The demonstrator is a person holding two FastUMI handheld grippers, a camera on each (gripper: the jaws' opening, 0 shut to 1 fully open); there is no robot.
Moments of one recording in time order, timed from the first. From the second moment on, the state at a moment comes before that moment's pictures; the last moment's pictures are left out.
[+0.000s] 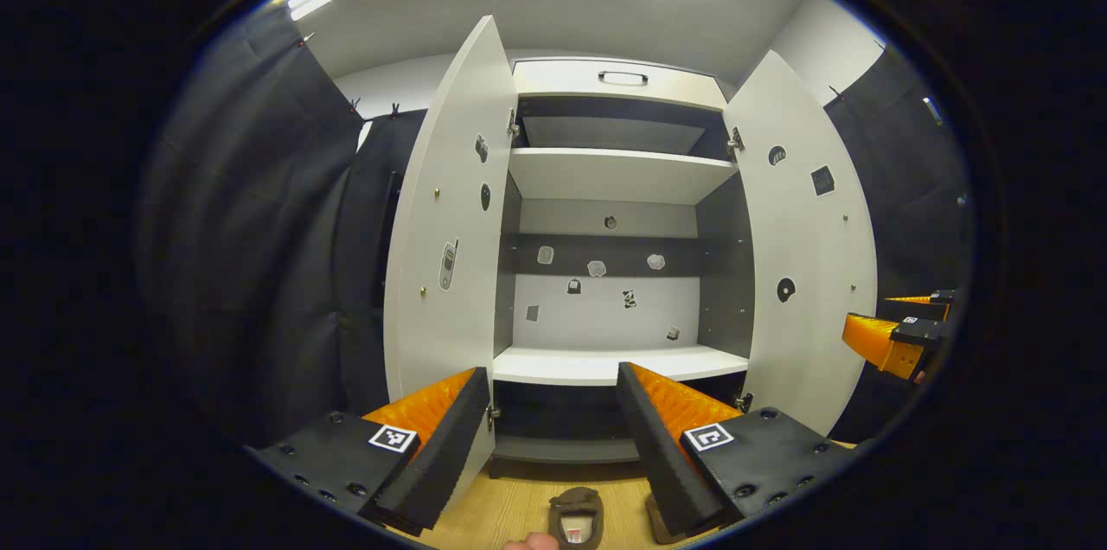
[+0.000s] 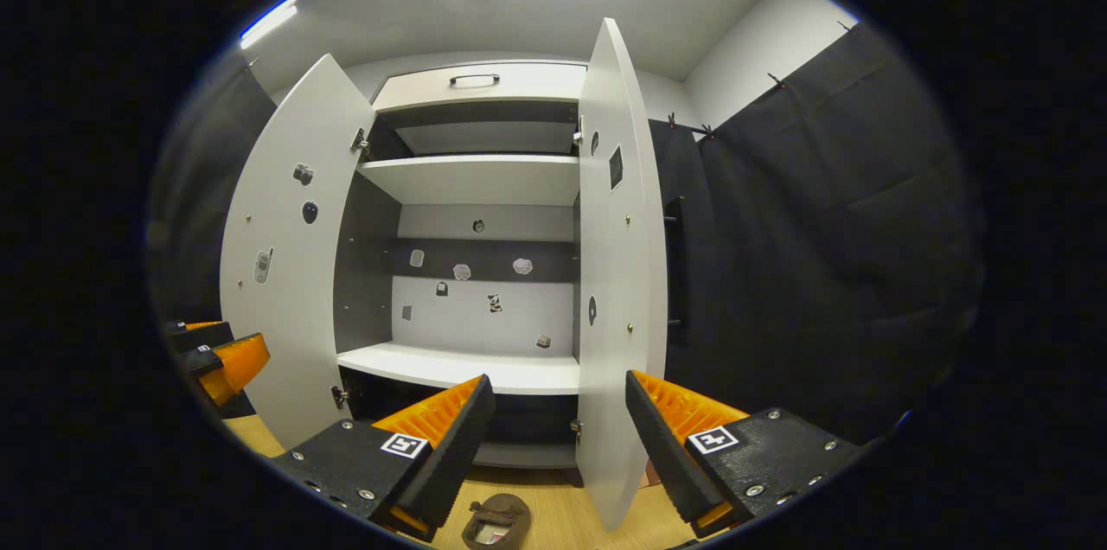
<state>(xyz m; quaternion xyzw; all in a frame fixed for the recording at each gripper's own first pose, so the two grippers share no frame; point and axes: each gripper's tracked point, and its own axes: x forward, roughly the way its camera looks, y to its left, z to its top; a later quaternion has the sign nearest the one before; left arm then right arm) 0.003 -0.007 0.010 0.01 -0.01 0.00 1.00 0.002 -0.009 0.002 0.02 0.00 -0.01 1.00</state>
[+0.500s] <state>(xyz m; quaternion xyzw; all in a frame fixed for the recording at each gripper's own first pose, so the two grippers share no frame) 0.002 -0.001 -0.002 -0.01 0.00 0.00 1.00 0.010 0.007 0.014 0.01 -0.01 0.01 1.00</state>
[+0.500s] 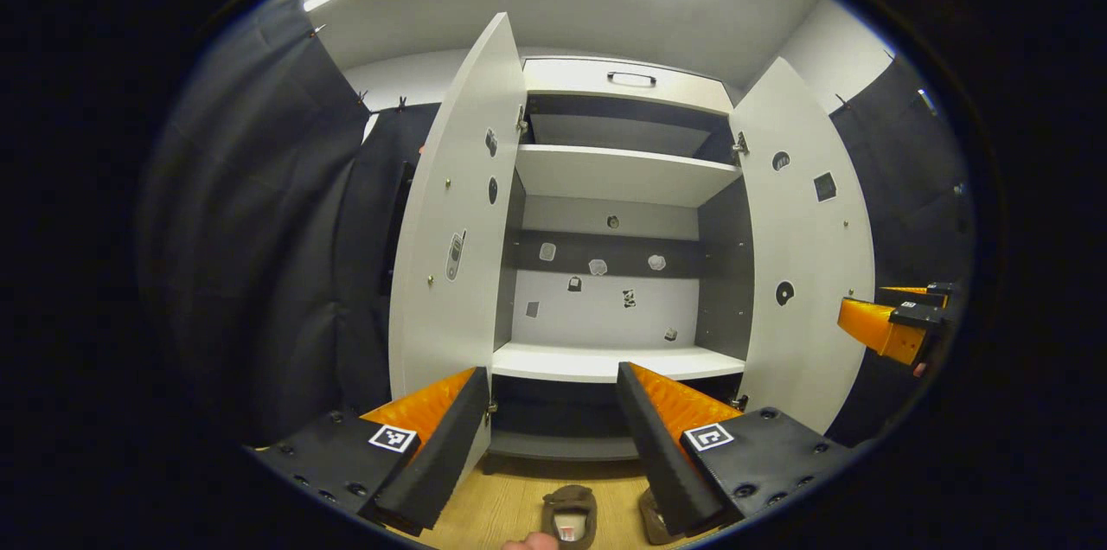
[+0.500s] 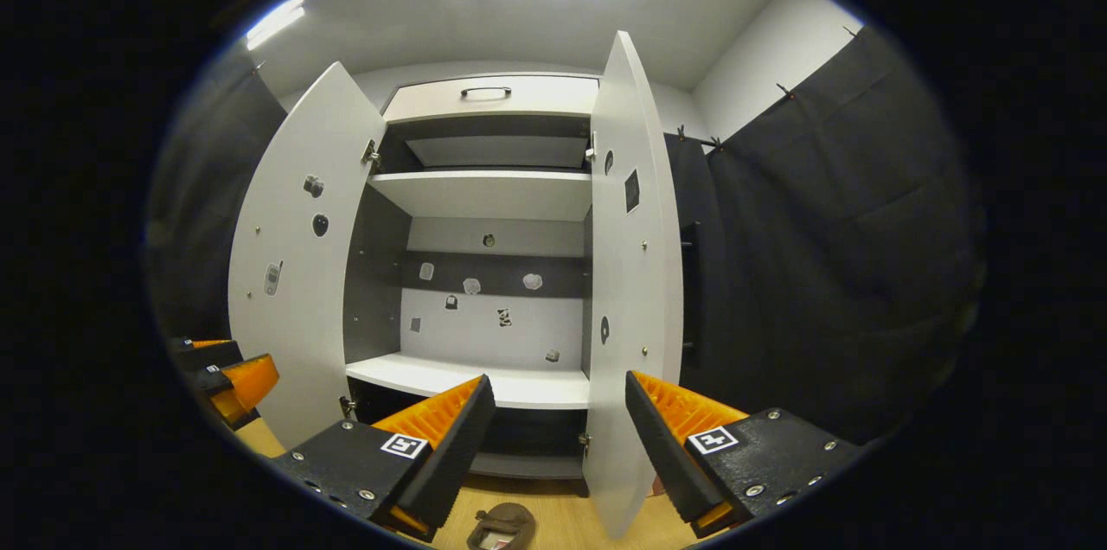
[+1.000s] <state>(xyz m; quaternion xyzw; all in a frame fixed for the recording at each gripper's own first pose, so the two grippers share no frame) -0.014 -0.001 -0.001 0.00 0.00 0.01 1.00 0.038 0.056 -0.157 -0.02 0.15 0.07 0.99</state>
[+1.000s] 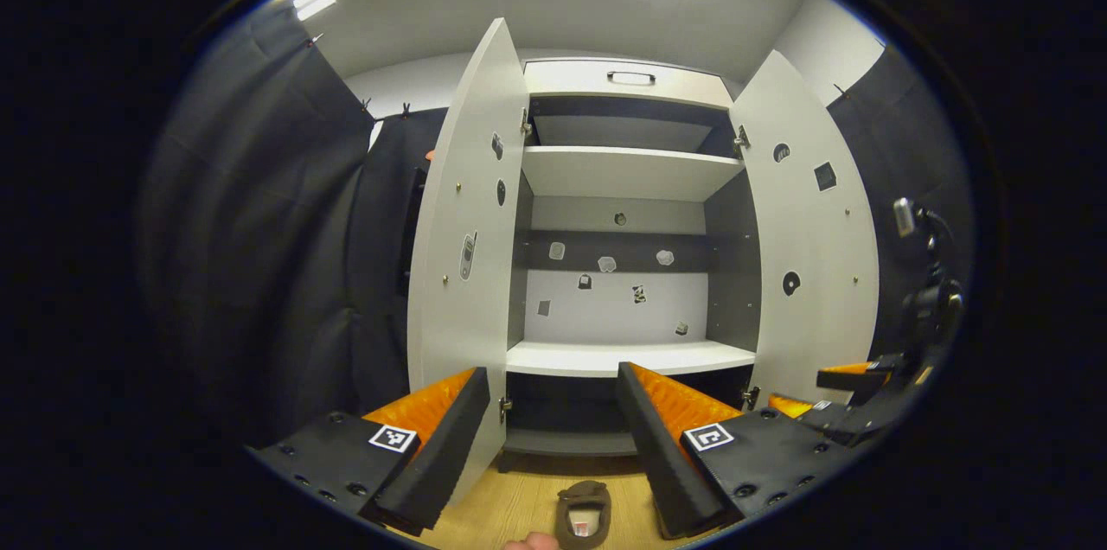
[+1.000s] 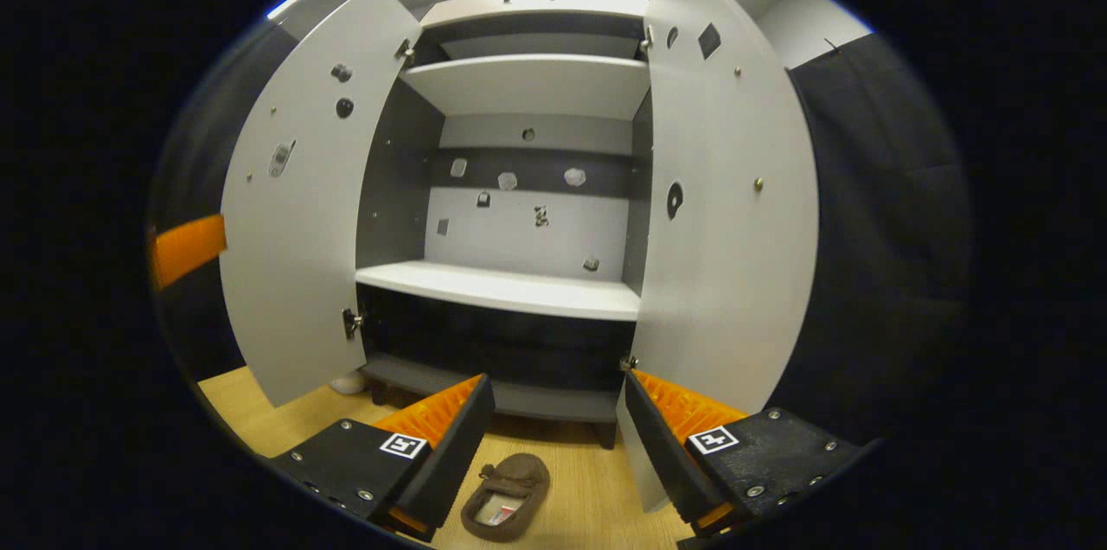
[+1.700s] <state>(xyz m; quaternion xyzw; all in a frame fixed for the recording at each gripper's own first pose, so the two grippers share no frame) -0.022 0.018 -0.009 0.00 0.00 0.03 1.00 0.013 0.065 -0.409 -0.09 0.40 0.08 0.91</state>
